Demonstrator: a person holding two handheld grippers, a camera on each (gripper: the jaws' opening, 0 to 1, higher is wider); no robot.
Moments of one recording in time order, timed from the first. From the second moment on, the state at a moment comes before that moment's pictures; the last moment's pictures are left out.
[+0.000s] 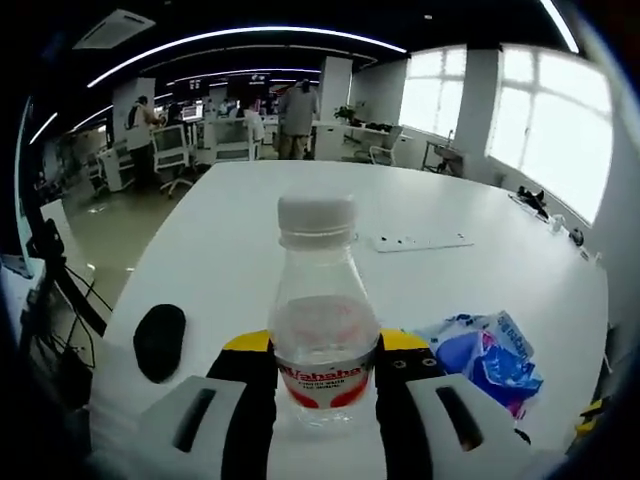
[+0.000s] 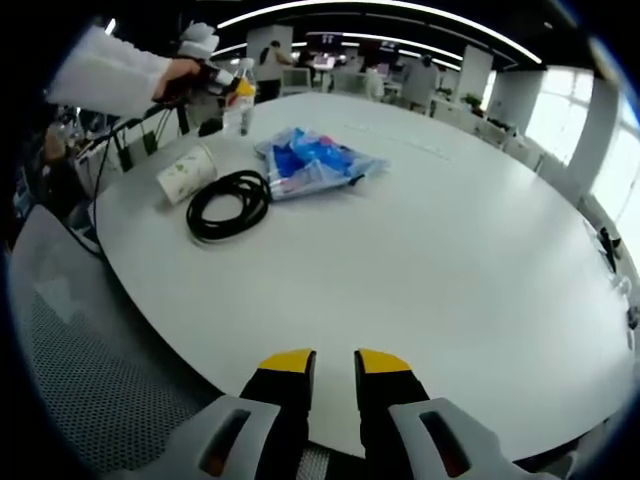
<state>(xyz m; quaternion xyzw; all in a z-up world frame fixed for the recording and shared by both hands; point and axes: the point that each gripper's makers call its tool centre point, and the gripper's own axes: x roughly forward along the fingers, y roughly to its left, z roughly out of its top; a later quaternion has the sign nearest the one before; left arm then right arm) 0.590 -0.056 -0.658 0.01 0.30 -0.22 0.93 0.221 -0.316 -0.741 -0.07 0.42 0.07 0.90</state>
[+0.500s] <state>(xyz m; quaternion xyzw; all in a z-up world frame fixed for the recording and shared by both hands) 0.576 -0.049 -0.671 0.02 0.29 -0.21 0.93 0.220 -0.315 -0.741 -0.07 0.42 0.07 0.90</state>
